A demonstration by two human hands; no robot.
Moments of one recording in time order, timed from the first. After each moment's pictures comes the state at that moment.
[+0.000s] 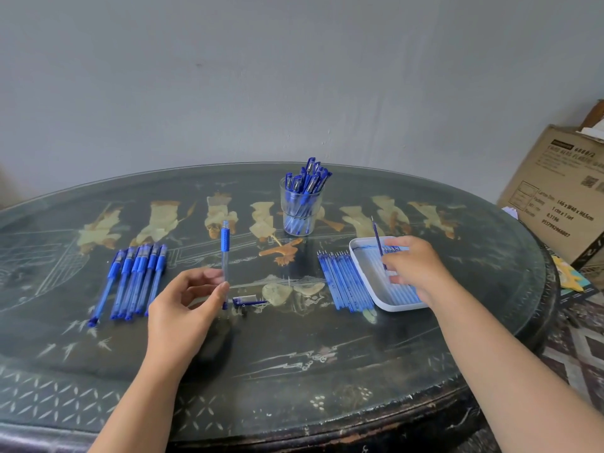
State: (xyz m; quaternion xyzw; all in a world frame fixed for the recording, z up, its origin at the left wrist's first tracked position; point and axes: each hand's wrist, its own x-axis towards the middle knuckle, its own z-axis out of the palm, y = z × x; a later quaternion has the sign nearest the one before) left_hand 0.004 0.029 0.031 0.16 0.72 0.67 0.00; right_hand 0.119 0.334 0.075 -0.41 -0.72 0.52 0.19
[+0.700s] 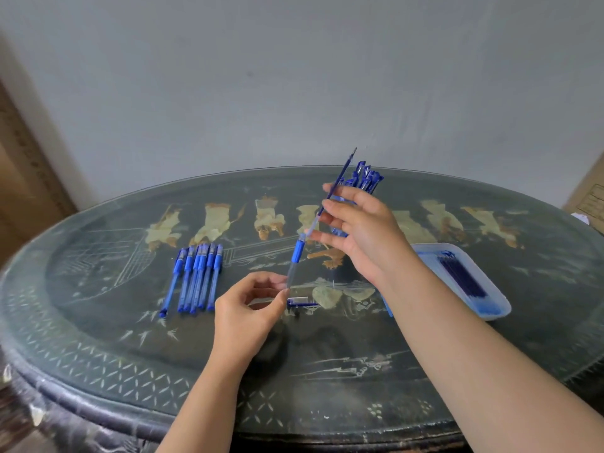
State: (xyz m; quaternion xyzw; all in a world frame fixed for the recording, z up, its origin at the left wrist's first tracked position) left_hand 0.007 0.026 0.034 0.20 0.73 0.65 0.01; right_hand 0.040 0.194 0.139 -0.13 -0.55 0.80 0.20
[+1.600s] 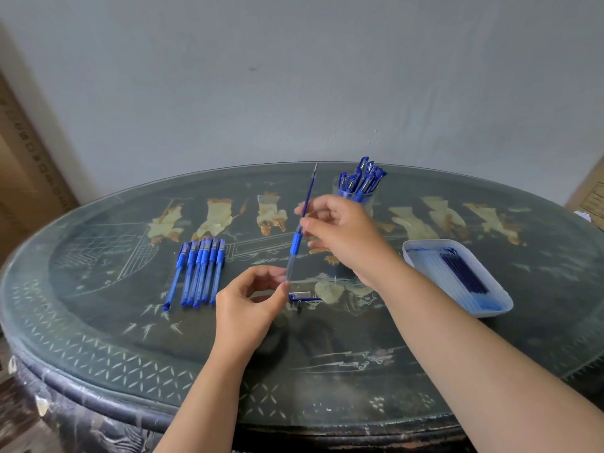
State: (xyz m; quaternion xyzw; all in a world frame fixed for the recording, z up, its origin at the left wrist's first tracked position) left_hand 0.006 0.025 0.033 0.18 0.73 0.67 0.01; right_hand 0.036 0.182 0.125 -0.10 -0.79 0.58 0.17
